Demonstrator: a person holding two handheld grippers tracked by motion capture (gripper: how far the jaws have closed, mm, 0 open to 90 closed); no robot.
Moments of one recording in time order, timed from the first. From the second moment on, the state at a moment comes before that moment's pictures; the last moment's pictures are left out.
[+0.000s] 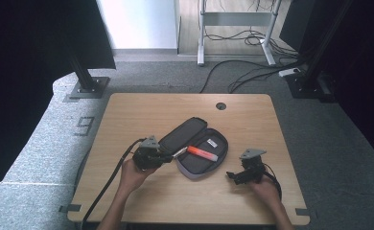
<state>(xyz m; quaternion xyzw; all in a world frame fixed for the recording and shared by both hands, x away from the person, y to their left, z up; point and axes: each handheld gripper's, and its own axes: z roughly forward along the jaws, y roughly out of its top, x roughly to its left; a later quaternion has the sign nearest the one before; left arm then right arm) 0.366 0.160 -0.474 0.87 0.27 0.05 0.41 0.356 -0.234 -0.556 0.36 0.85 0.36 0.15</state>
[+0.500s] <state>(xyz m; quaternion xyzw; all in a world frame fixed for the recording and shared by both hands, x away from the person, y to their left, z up) 0.391 0.125 -0.468 0.87 0.25 0.04 0.42 0.356 -0.234 -0.556 0.35 0.85 0.36 0.15</state>
